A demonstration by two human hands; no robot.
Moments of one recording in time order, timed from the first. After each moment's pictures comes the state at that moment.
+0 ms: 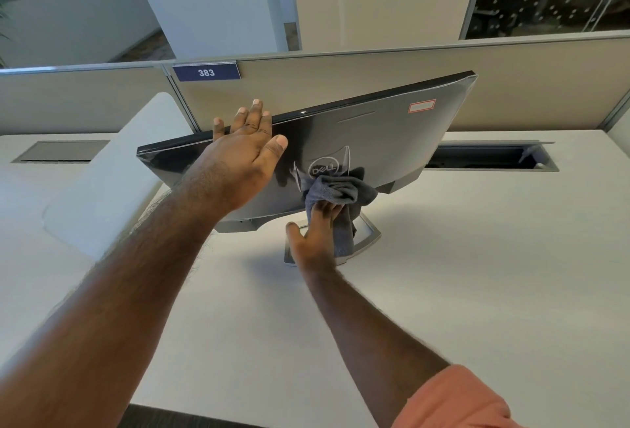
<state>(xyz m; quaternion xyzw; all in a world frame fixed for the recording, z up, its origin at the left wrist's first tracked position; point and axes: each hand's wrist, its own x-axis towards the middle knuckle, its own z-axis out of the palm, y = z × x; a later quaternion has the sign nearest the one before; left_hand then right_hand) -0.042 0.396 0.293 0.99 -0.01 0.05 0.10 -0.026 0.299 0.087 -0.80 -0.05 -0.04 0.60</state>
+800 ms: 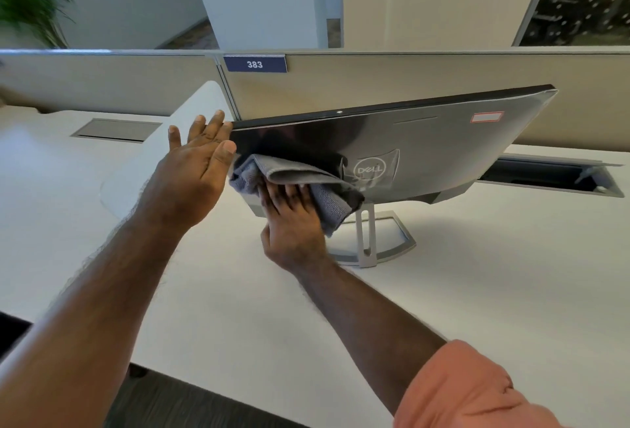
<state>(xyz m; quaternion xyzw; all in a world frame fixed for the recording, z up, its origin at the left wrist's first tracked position) -0.103 0.499 0.281 0.97 0.07 0.17 0.15 -0.033 0.376 0.111 -0.88 -0.36 -0.23 0.21</state>
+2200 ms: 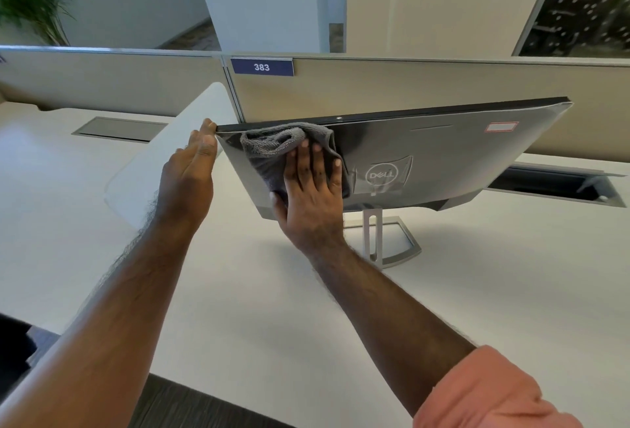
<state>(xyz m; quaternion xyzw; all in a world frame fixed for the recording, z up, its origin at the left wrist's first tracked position) -0.100 0.515 0.267 0.84 0.17 0.28 0.43 -0.015 0.371 0.154 -0.86 -0.29 -0.35 0.22</state>
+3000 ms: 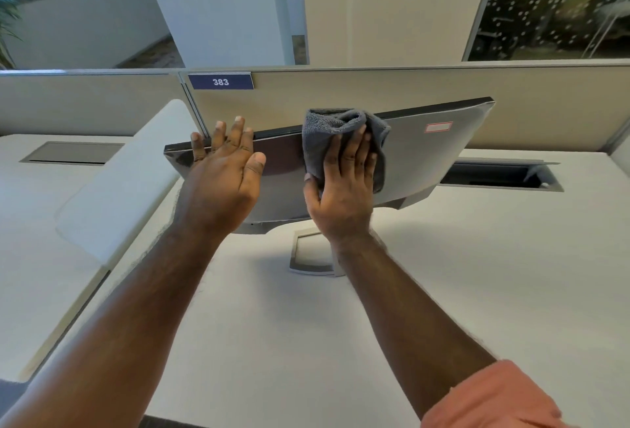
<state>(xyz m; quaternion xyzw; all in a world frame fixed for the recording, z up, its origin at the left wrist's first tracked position) -0.064 0.436 0.276 0.97 0.03 0.20 0.12 0.021 0.277 0.176 -0.87 -0.16 -0.38 0.26</state>
